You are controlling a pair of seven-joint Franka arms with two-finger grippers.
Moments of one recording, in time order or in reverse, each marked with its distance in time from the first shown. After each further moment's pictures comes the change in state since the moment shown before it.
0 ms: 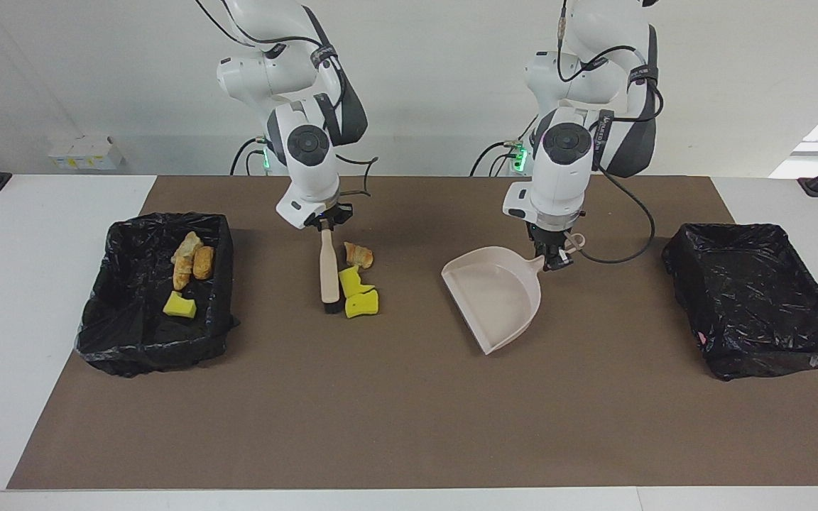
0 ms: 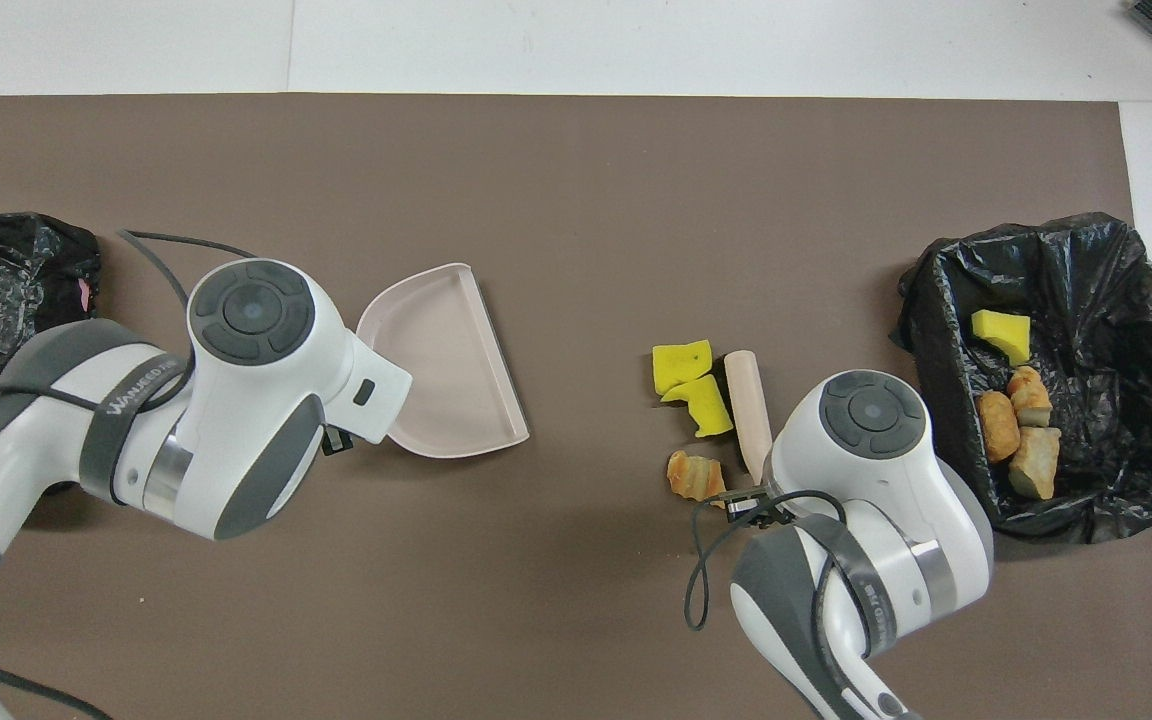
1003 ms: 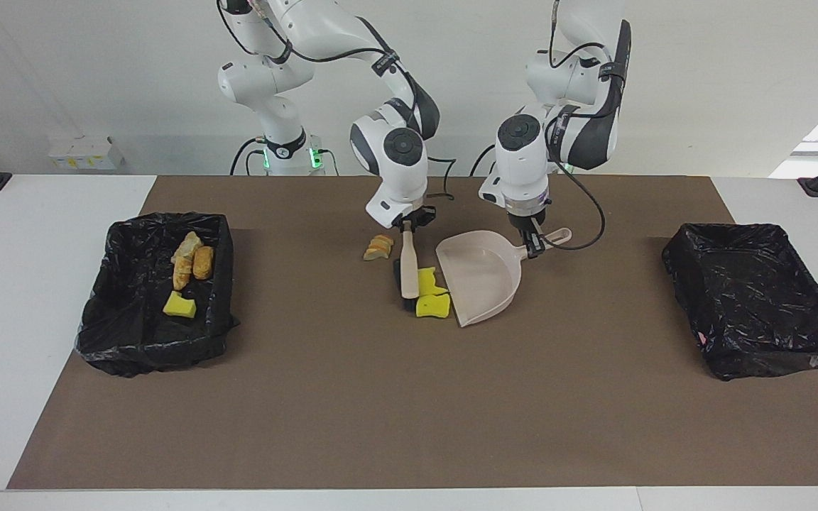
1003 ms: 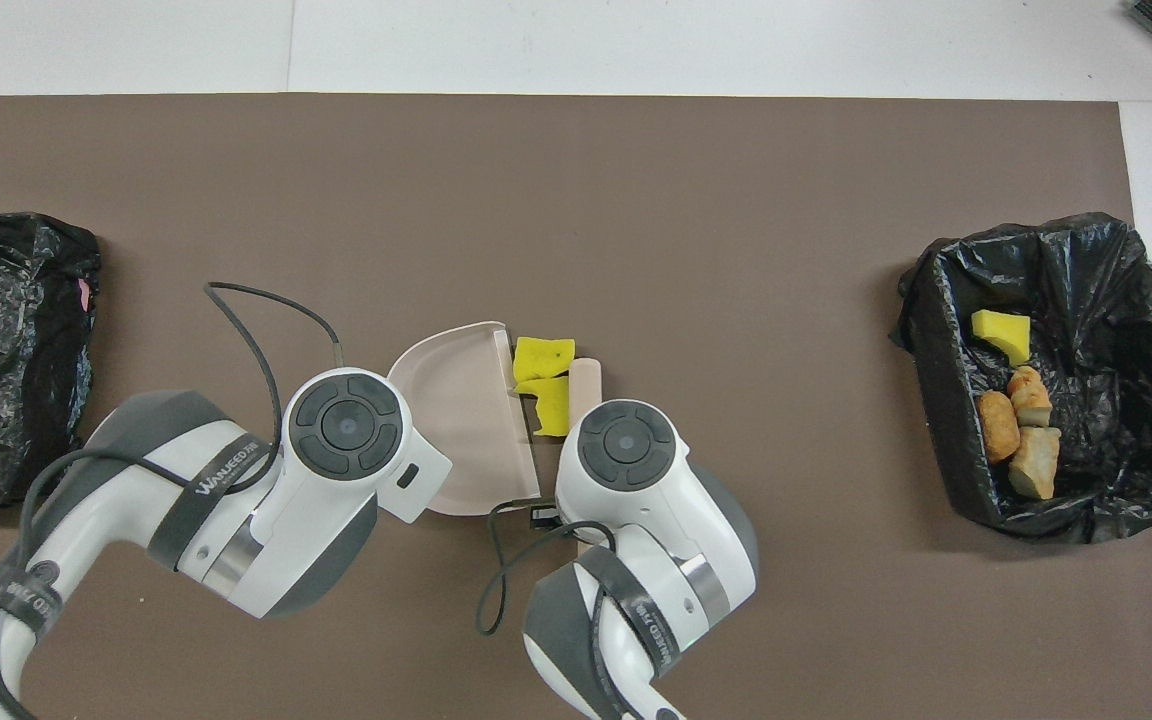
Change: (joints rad) left arm -0.074 -0.059 -0.009 -0.140 0.066 0.057 -0.012; right arm 0.307 0.254 0.009 0.262 0.169 0.118 0.348
